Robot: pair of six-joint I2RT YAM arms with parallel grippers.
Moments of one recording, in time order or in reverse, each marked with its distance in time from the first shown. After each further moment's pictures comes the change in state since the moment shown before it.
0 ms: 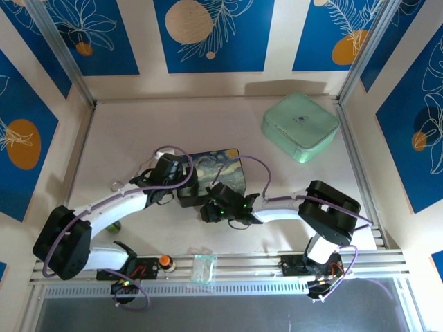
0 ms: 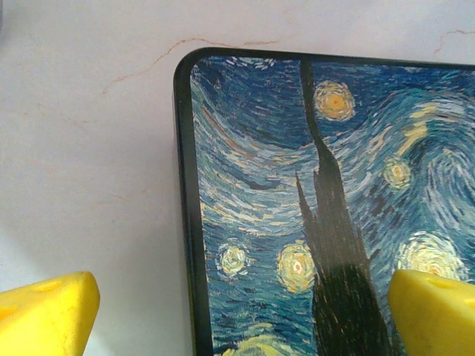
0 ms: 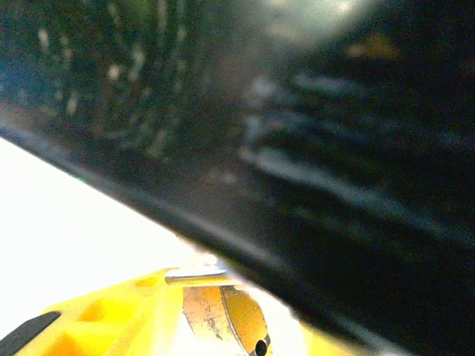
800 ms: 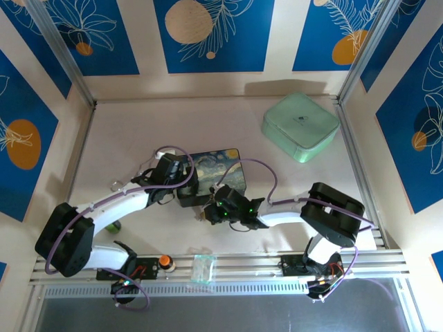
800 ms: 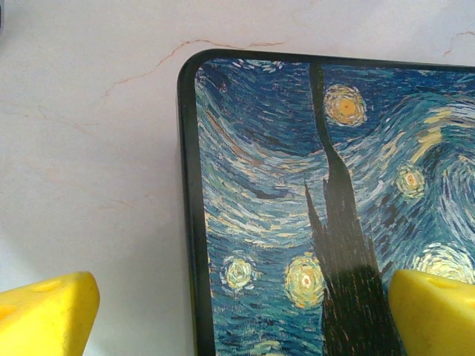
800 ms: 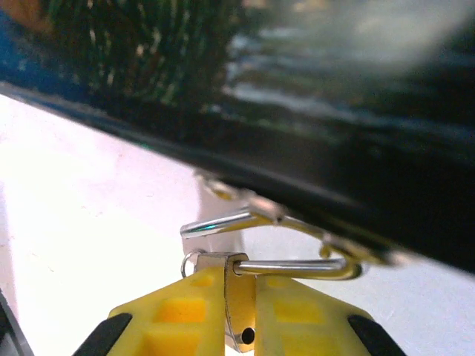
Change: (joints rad) left arm 0.002 0.018 0.000 0.018 -0.012 0.000; right arm -0.018 -0.035 -0.116 0.200 -0.045 0.063
